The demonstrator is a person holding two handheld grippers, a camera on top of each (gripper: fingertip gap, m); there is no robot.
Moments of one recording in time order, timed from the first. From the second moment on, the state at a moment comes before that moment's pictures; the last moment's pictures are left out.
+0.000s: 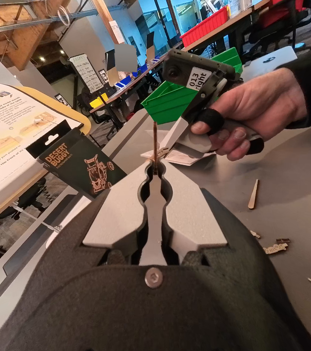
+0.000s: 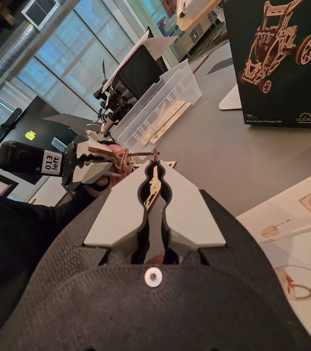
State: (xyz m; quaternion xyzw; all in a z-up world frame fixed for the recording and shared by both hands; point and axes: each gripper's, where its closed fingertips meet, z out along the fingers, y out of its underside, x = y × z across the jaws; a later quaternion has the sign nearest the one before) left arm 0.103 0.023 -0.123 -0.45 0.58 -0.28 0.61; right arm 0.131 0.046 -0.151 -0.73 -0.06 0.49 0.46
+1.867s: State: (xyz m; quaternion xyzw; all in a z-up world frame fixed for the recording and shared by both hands) left arm 0.106 0.033 -0.120 -0.48 0.58 -0.32 0.58; right arm 0.116 0.044 -0.154 -0.75 -0.16 0.43 0.47
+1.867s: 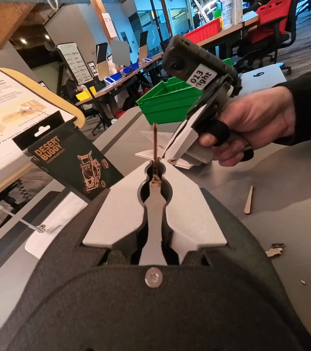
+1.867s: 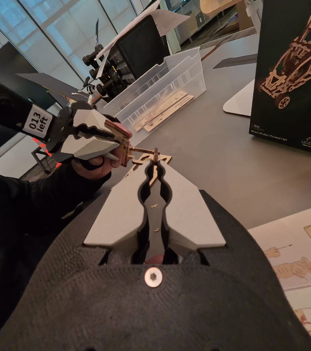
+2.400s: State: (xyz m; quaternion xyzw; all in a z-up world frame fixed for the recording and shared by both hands) left arm 0.106 0.026 -0.136 -0.52 0.61 -0.38 0.47; right arm 0.111 0.042 -0.163 -0.77 -0.19 0.40 0.46
